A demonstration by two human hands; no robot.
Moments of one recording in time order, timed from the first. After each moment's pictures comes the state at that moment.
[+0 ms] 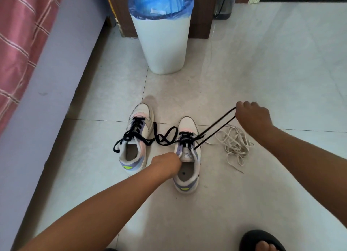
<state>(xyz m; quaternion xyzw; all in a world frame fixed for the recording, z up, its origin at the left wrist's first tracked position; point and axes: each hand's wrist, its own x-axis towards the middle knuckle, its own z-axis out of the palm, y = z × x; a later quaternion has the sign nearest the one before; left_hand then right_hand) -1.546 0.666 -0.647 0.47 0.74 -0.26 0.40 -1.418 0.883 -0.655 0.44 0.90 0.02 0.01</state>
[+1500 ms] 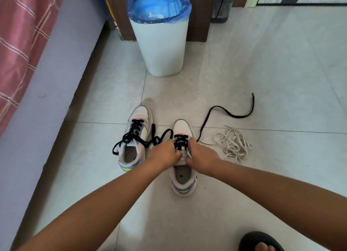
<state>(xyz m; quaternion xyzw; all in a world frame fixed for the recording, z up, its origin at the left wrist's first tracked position) -1.569 0.671 -0.670 0.41 0.85 0.00 0.32 -1.454 0.749 -0.665 0.32 0.87 -0.31 0.19</state>
